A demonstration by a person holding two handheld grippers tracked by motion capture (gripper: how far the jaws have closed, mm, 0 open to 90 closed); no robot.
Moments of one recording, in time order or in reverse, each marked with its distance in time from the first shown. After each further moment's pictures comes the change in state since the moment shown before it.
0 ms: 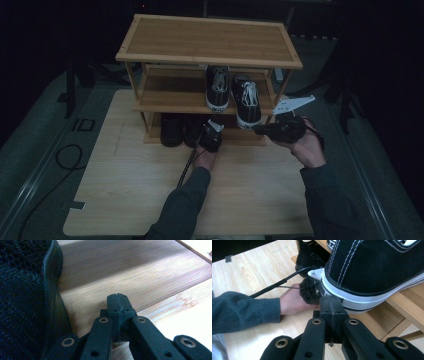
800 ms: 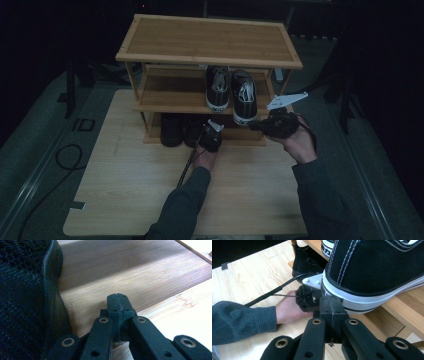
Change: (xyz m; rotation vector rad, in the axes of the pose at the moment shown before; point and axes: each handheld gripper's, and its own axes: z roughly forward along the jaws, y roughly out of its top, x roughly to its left) left arm 0.000 0.000 0.000 -0.001 -0.004 -0.003; right arm -0.007 0.006 0.017 -0.021 0.002 0.030
